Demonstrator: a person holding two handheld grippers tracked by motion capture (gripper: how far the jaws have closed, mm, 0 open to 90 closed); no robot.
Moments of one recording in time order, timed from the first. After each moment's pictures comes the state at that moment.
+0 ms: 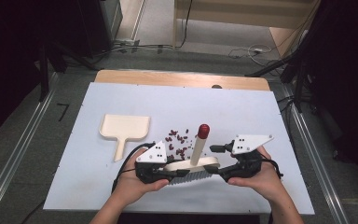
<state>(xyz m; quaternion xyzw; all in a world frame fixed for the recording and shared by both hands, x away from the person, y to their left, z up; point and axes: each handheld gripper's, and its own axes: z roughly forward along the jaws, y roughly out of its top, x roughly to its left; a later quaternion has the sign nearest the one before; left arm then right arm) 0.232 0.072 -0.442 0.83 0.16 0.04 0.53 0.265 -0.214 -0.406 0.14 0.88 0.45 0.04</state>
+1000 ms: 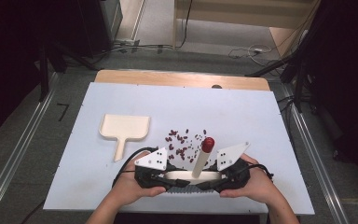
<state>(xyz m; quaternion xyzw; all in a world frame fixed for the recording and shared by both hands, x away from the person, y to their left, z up) 0.227 0.073 -0.443 0.84 0.09 -0.02 0.53 0.254 -0.190 -0.426 0.04 0.92 0.39 -0.05</state>
